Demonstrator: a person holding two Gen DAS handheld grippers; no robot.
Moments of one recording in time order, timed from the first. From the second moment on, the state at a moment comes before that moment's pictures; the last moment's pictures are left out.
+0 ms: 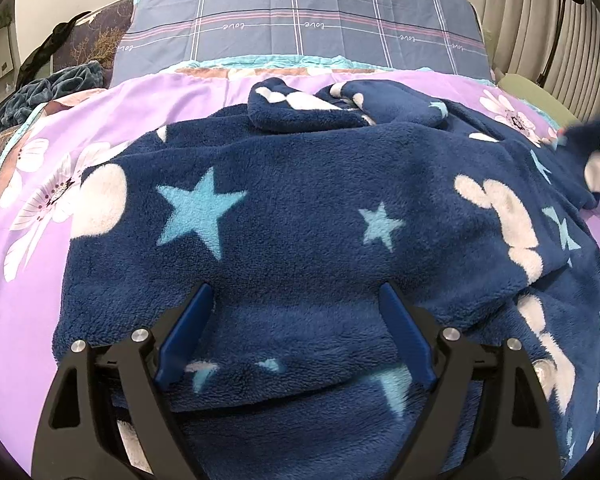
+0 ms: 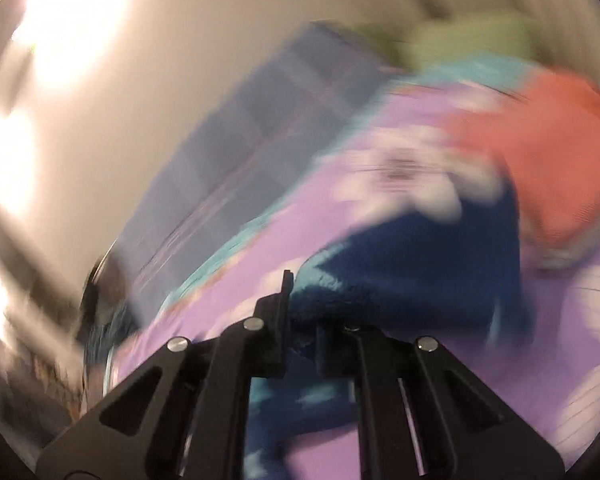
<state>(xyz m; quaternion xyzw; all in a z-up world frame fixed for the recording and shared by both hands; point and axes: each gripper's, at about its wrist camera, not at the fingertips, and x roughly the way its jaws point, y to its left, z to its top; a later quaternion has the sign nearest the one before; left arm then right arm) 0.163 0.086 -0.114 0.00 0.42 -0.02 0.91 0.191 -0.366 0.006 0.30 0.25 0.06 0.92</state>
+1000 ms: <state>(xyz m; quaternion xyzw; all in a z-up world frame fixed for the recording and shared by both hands) 0.140 0.103 -0.090 -0.21 0.35 -0.25 0.88 0.168 -0.211 -0.079 0.31 0.43 0.32 0.78</state>
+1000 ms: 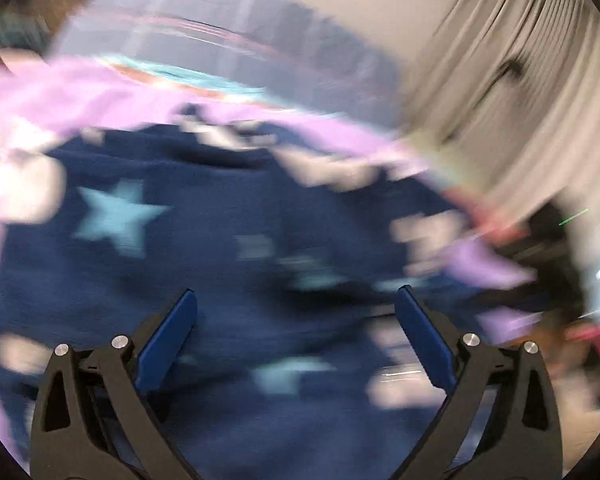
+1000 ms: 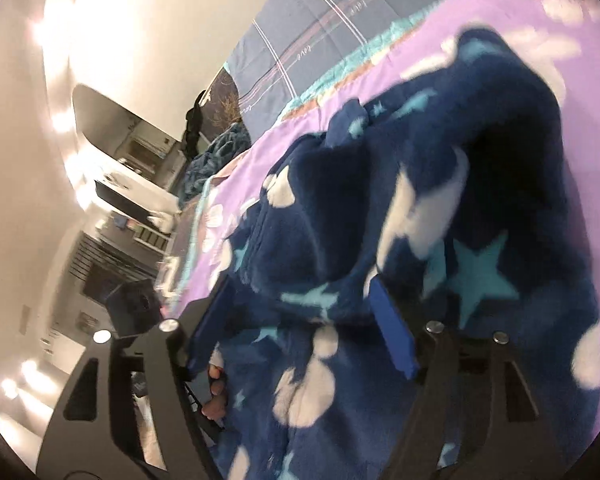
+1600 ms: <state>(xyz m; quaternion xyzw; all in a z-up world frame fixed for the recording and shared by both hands) 0.193 0.062 -0.050 -0.12 0.38 -0.19 0.90 0.133 -0.213 -0.033 0.20 0.38 0.30 0.85</state>
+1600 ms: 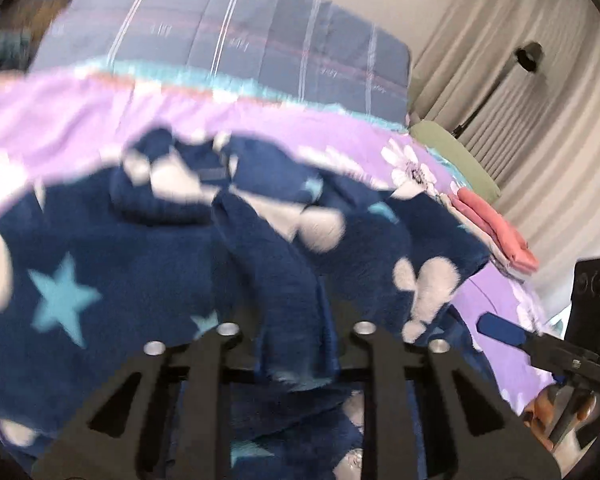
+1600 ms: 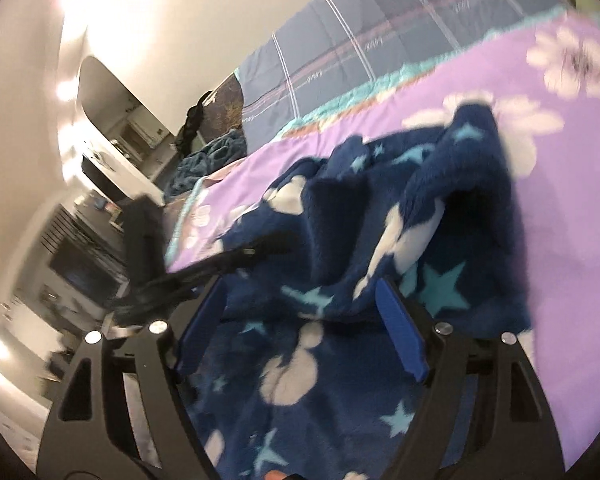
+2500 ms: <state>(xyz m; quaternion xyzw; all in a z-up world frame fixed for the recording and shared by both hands) 0.157 0.168 -0.083 -0.14 0.41 -0.06 0.90 0.128 -0.186 -0.066 0.00 0.37 0.16 0.91</state>
